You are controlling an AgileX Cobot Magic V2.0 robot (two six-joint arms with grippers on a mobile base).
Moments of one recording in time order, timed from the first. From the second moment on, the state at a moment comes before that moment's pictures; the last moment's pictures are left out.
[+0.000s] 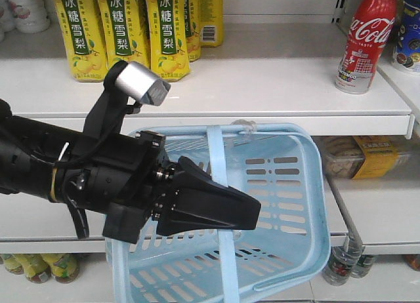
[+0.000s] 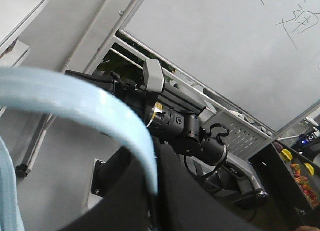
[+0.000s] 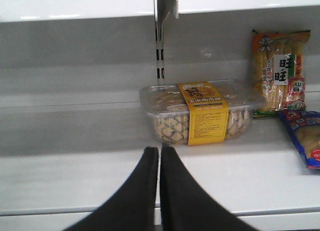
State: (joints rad) left arm -0.49 1.39 -1.05 1.61 -1.20 -2.08; right arm 0.05 -0.01 0.03 -0.34 0.18 0.39
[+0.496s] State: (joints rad) left arm -0.49 1.39 -1.05 1.61 -1.20 -2.08; right arm 0.05 -0.01 0.03 -0.34 0.18 0.39
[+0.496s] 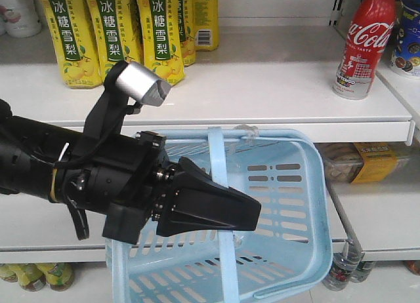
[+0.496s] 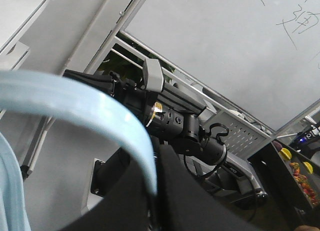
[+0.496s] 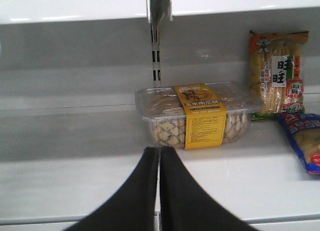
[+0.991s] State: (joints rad) left arm -0.49 1.39 -1.05 1.62 -1.21 -2.09; right arm 0.05 -0.01 0.03 -0.34 0.18 0.39
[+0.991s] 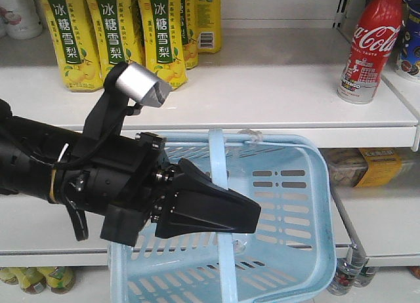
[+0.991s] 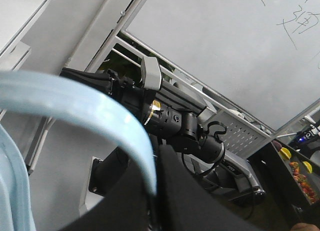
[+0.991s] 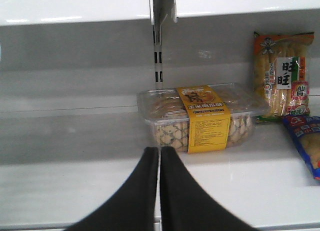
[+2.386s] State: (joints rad) left arm -0.49 1.39 -1.05 1.62 -1.21 -2.09; right arm 0.05 -0.01 0.03 -0.10 -0.02 0.65
